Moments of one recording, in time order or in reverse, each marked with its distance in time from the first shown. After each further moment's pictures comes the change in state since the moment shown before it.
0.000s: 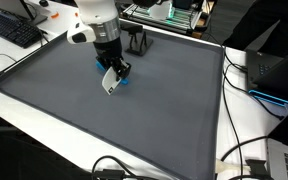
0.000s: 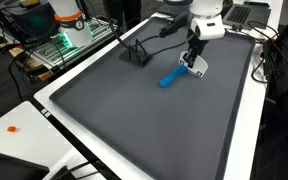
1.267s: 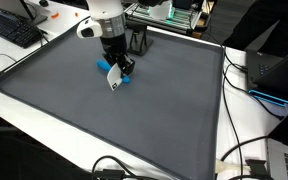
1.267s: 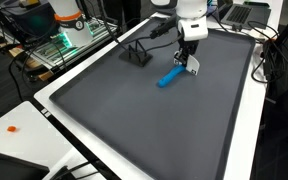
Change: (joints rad) arm -0.012 -0.070 0.016 -0.170 0.074 0.151 0.001
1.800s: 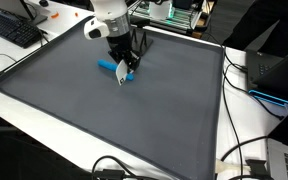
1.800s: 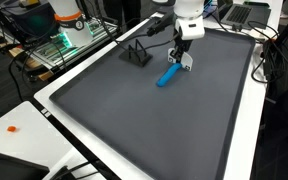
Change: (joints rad) arm -0.010 -0.029 0.020 -0.027 0.006 -0.101 -0.064
